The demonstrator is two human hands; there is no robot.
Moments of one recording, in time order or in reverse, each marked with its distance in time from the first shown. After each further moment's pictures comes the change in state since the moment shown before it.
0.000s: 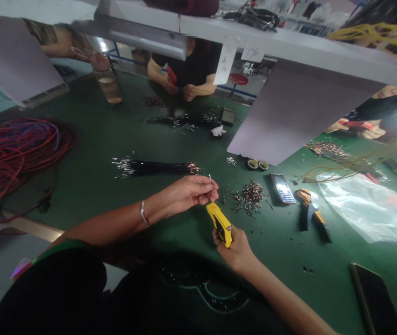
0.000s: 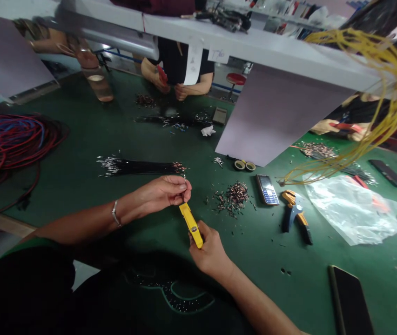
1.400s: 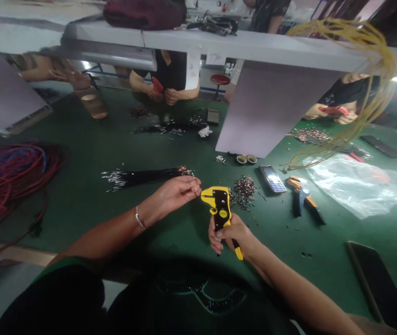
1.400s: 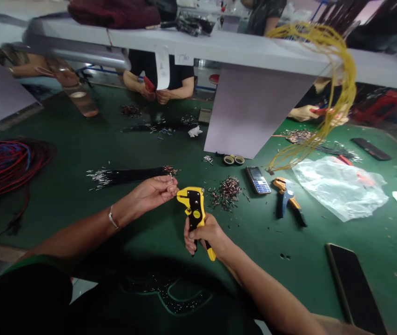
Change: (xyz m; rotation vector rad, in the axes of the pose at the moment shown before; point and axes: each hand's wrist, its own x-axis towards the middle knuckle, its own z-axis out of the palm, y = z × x) left_hand 0.022 -0.002 -0.015 -0.207 0.126 0.022; right_hand 0.025 -0.003 -0.010 1.206 -0.371 0.150
